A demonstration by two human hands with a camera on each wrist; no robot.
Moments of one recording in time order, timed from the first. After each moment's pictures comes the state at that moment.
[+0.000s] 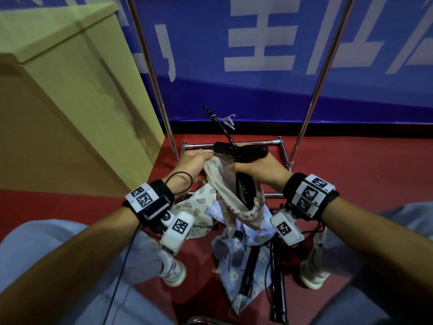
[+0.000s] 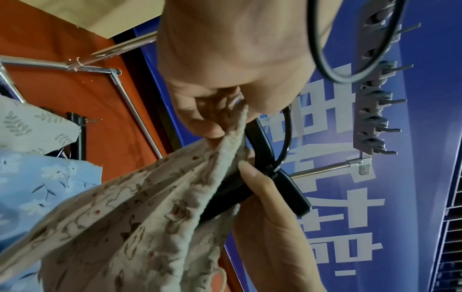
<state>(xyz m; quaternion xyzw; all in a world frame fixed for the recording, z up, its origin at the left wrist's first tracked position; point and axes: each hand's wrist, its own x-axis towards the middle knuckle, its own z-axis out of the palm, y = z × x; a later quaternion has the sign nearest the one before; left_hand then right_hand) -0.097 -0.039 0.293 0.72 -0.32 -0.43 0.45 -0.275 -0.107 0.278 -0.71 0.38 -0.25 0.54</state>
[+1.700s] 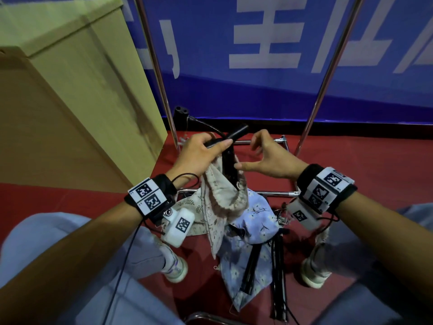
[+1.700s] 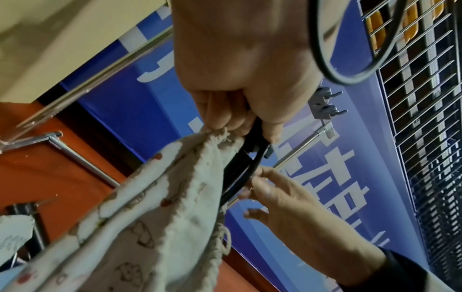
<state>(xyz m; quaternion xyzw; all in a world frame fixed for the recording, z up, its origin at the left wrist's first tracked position) -0.085 -0.044 0.292 0.66 -0.53 -0.26 0.46 -0.288 -0.129 0.282 -0.82 0.38 -0.20 0.38</state>
